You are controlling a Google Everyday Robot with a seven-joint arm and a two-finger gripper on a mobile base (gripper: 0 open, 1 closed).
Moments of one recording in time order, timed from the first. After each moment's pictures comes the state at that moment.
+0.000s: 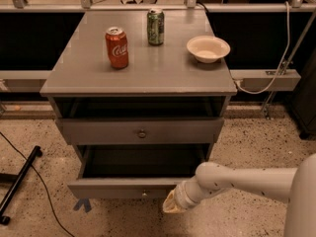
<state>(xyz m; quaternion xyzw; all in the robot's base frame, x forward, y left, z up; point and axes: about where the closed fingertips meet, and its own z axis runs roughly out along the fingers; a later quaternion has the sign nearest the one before) 0.450 -0.041 0.378 -0.72 0.62 0.22 0.22</state>
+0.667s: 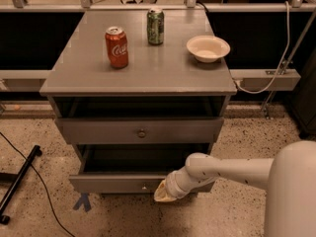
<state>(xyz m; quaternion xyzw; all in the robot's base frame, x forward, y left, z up) 0.494 -0.008 0.372 -0.72 0.62 0.22 0.23</state>
